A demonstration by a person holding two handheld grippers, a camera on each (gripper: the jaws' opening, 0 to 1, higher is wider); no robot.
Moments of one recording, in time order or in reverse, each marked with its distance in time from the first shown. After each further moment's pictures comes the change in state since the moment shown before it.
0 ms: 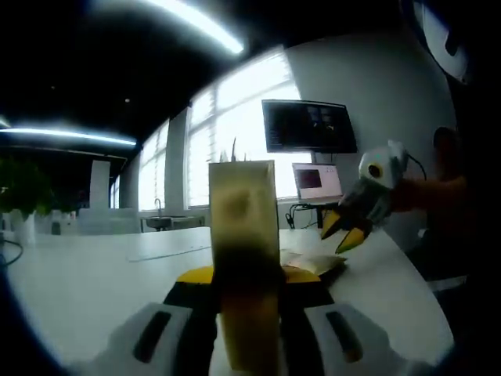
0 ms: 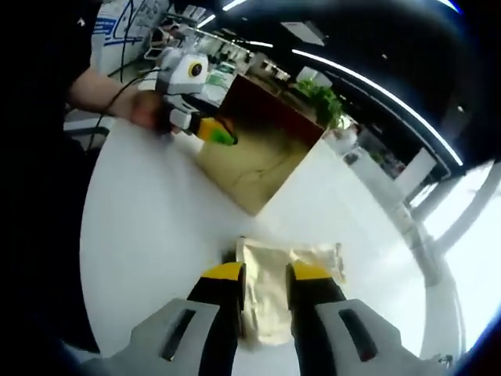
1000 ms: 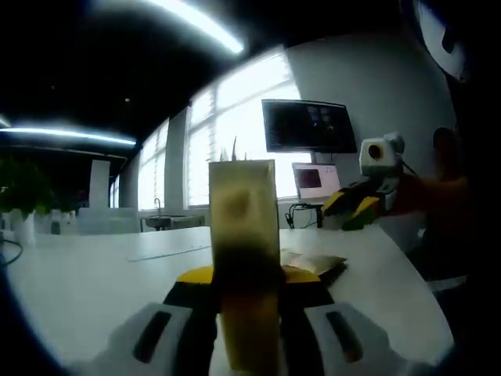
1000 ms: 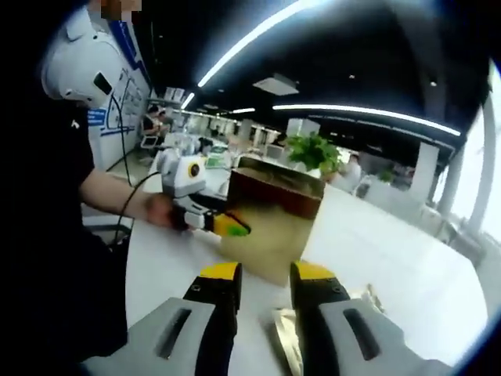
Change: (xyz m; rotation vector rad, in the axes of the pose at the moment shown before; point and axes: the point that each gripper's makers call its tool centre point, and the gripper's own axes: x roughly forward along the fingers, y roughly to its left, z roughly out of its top) left arm 0.003 -0.001 0.001 -0.001 0.002 -0.002; right arm -0.012 0.010 0.070 0.269 -0.363 0.105
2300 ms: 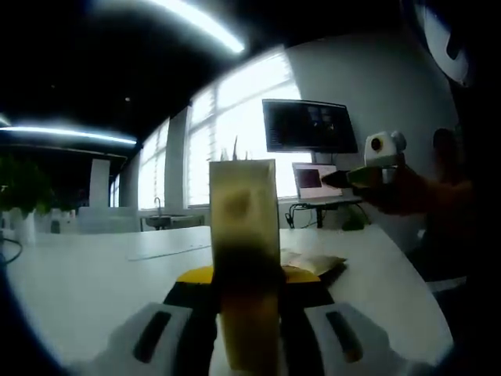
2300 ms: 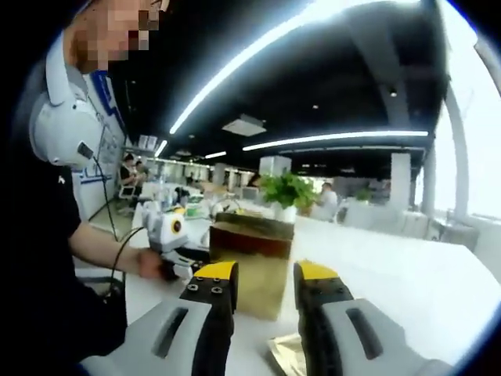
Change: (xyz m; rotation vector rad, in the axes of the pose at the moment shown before) left arm -0.001 0.000 0.000 -0.005 0.001 0.001; right arm -0.023 -0.025 0.035 0.137 -0.230 -0.147
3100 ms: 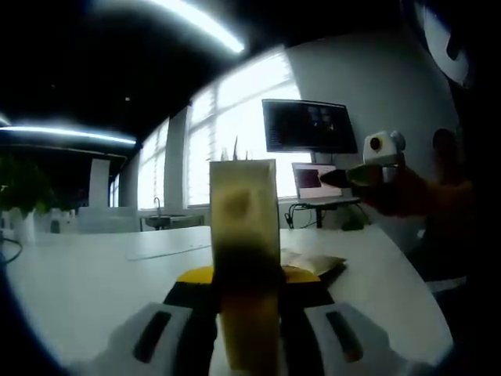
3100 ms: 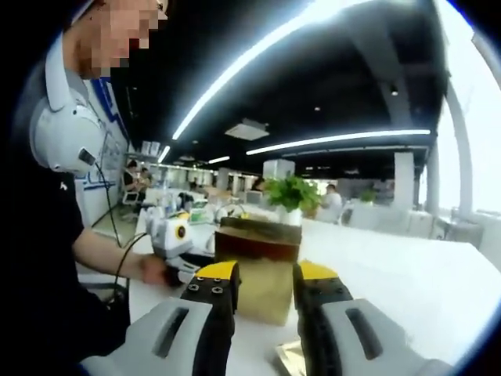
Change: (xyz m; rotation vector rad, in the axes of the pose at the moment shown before) left arm 0.000 0.000 0.000 -0.001 0.000 -0.003; right arm 0.007 0.007 0.005 0.015 -0.024 0.021
